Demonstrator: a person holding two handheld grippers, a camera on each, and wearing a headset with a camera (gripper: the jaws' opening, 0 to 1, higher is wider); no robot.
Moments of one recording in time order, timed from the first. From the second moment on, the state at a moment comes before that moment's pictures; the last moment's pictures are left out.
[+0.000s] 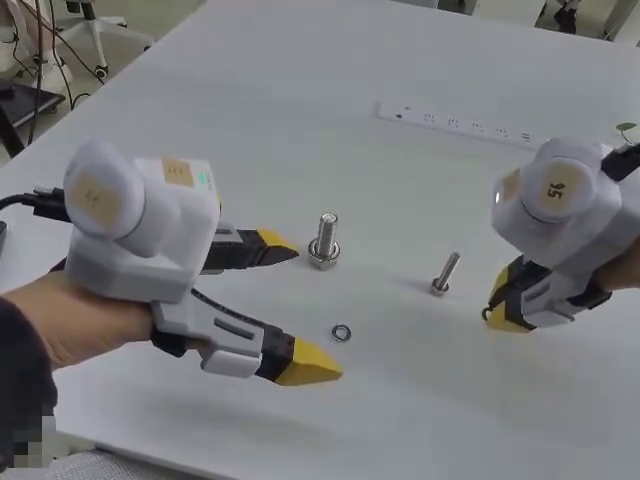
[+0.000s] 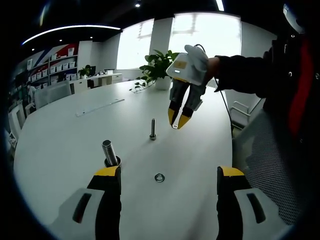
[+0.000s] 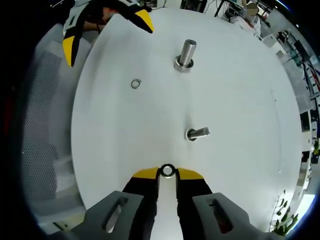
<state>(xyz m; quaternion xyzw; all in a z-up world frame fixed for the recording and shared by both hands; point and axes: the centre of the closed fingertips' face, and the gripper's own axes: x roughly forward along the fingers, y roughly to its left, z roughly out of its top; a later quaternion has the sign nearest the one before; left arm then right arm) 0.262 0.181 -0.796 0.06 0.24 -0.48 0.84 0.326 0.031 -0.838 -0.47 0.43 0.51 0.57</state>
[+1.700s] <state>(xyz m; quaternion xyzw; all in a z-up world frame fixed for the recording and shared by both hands) 0.266 0.183 -0.798 0.05 0.24 -0.47 0.85 0.370 0.074 -0.809 -0.50 0.39 0.54 0.56</state>
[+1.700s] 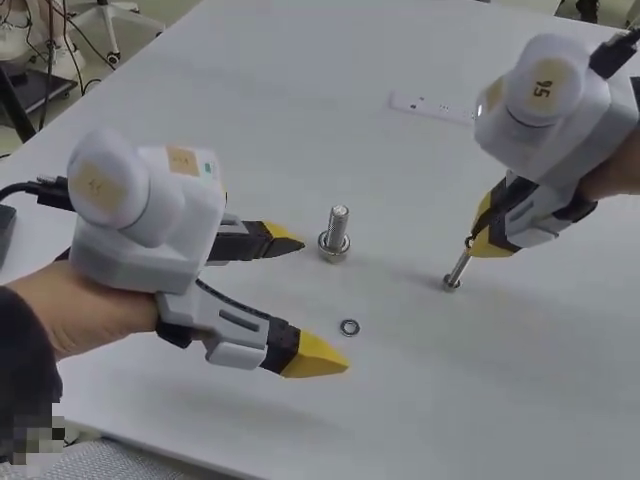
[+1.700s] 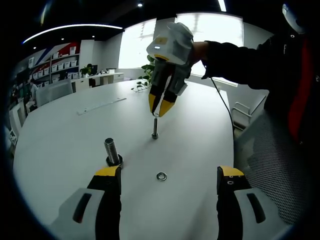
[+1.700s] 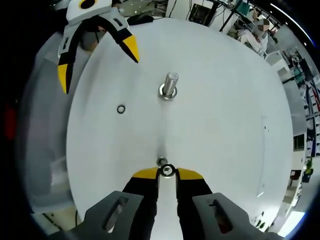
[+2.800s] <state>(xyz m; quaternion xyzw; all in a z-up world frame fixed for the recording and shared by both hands) 0.263 0.182 -0.804 0.06 0.25 -0.48 0.84 0.368 0.072 -0.839 -0.49 0.41 0.54 0.54</state>
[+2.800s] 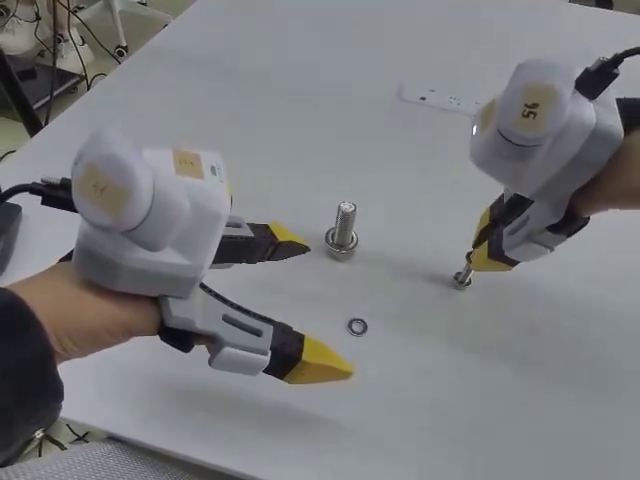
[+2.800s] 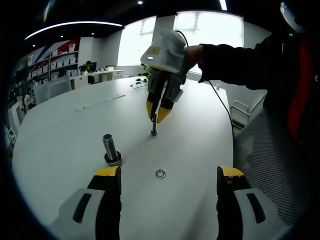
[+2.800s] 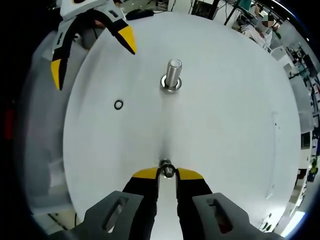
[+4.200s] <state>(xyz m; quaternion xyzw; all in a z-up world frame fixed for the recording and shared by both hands) 0.264 0.184 -0.806 0.06 0.26 -0.48 0.84 0.366 0.072 -0.861 -0.47 0.42 0.54 0.55</state>
